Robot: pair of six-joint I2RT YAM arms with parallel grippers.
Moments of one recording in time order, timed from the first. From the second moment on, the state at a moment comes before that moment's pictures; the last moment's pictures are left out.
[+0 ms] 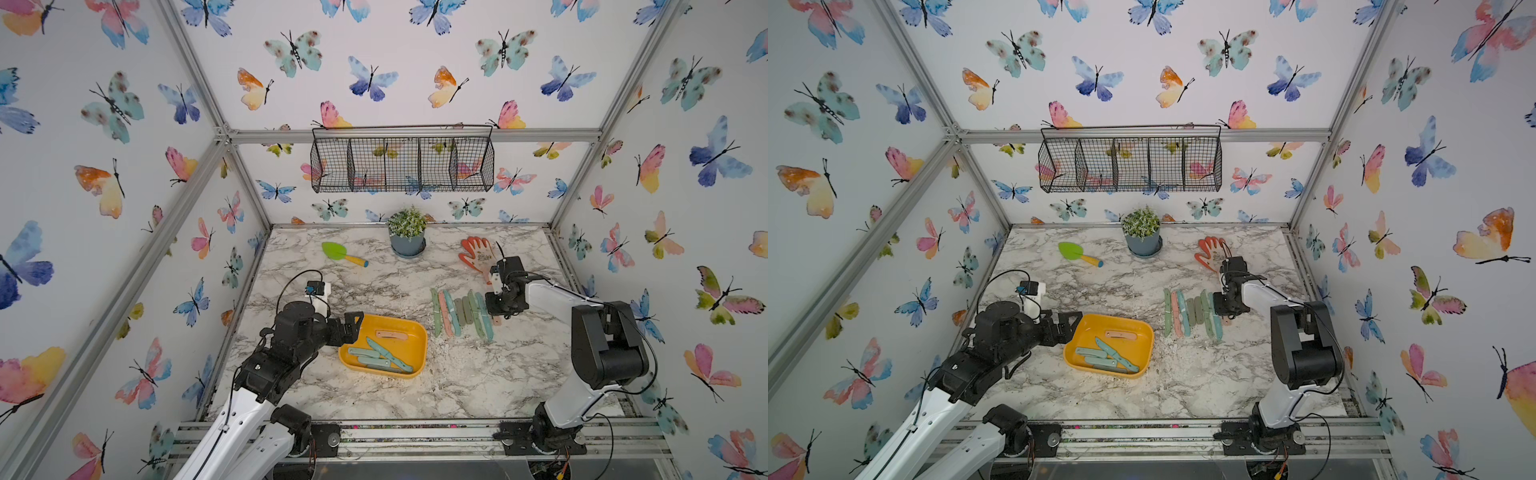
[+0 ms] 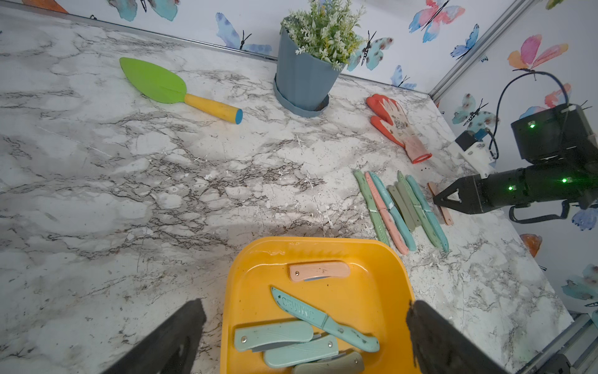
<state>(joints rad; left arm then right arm) -0.45 0.66 0.68 -0.54 0.08 -0.38 0.19 1.72 1.02 -0.54 0.01 0.05</state>
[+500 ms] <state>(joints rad) -0.45 0.67 0.68 -0.54 0.07 -0.38 0.19 1.76 1.02 -0.54 0.02 0.05</state>
